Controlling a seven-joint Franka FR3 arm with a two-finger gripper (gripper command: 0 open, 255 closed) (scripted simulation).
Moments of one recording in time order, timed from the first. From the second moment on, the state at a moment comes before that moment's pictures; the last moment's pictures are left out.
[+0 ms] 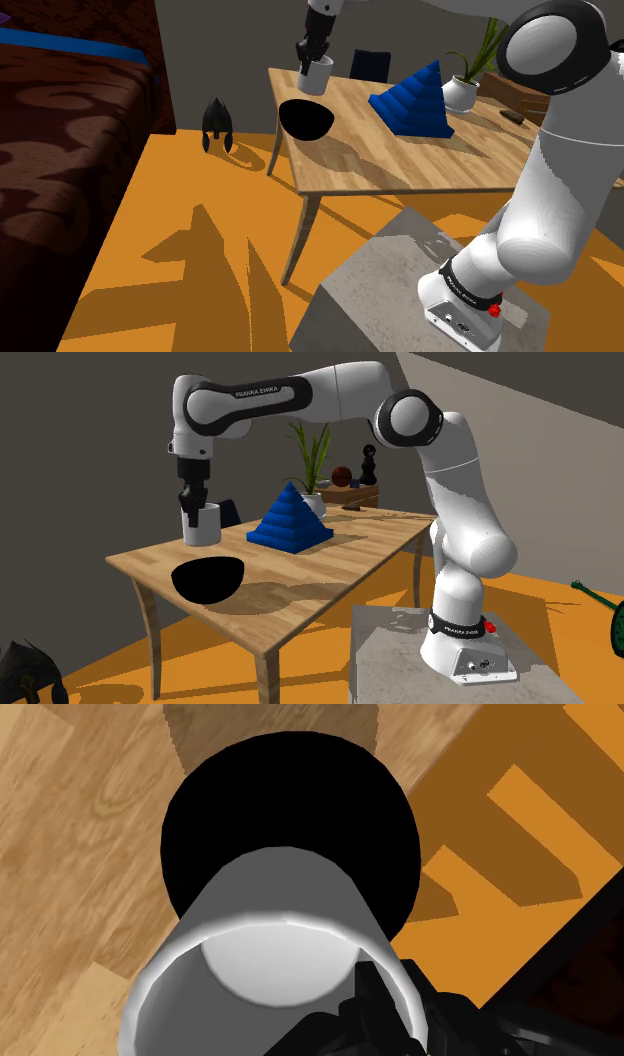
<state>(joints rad) 0.06 0.33 -0.09 -1.41 0.04 1.84 -0.16</state>
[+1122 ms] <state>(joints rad) 0.07 0.35 -0.09 -1.58 0.04 2.03 -0.16</state>
